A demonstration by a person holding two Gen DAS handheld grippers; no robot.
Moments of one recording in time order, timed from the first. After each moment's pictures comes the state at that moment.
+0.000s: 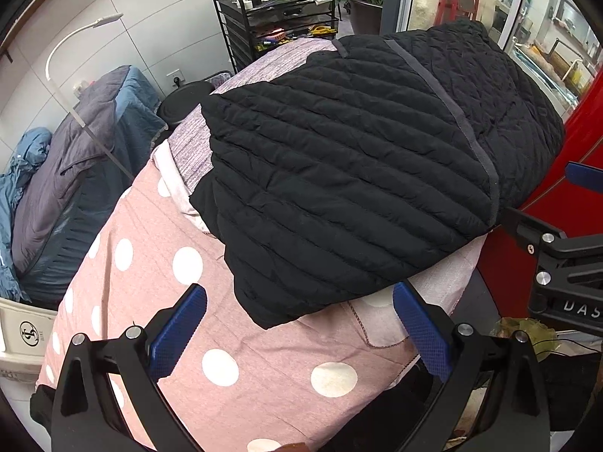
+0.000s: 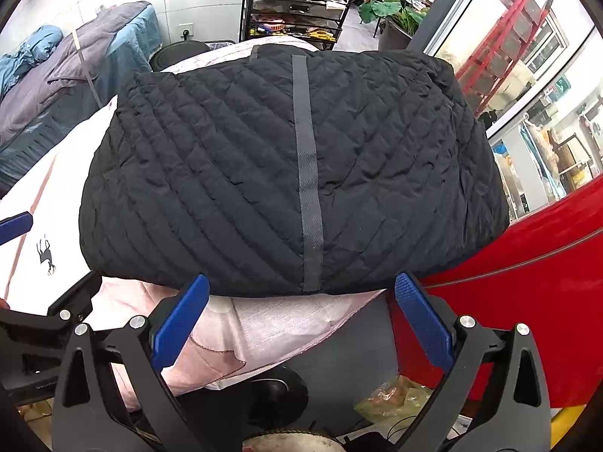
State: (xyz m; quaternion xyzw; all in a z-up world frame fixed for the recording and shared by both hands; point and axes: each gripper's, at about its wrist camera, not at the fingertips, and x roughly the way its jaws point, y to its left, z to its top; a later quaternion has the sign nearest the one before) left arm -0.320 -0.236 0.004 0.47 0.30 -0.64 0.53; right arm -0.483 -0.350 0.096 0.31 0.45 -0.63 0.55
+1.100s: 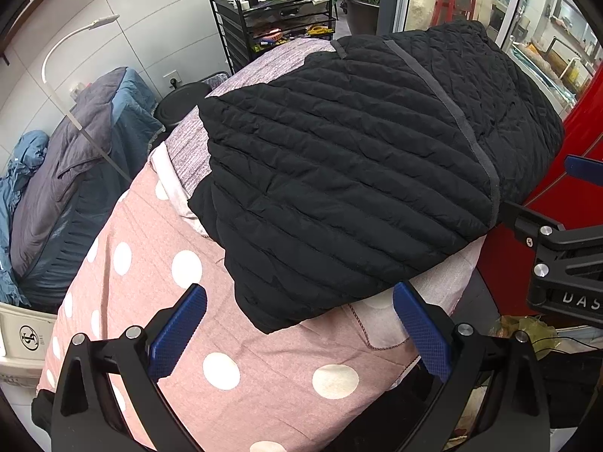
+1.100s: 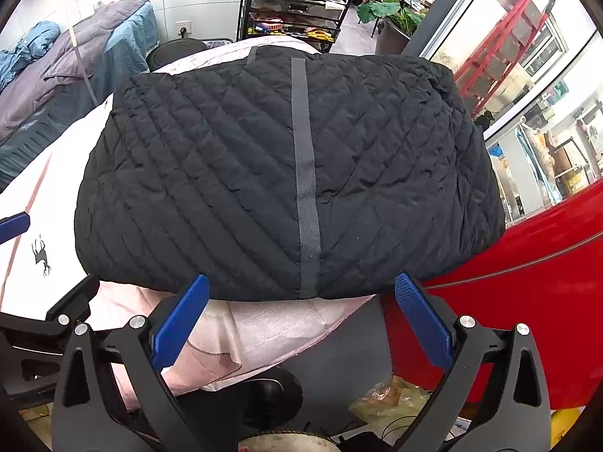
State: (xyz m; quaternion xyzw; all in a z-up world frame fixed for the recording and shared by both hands) left arm -0.320 -0.240 0.004 0.47 0.30 -0.65 0.53; right arm -0.482 -0.360 0.098 0.31 0.46 -0.63 0.54
